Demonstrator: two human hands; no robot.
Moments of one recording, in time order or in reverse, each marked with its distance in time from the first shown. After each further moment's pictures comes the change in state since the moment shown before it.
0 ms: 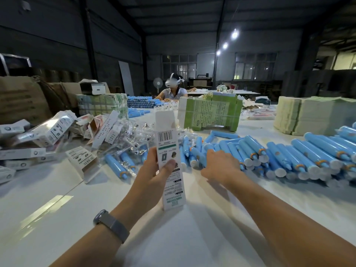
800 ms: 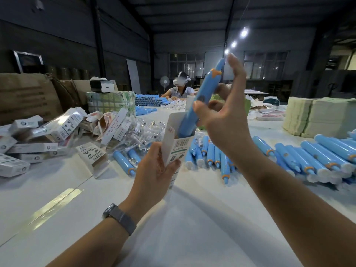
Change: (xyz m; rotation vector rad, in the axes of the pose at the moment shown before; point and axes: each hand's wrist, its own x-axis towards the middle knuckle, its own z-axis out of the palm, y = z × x) left_hand 0.001 -0.006 -0.009 0.377 0.202 0.175; right_hand -0.053 -0.054 -0.116 1.305 0.607 -0.583
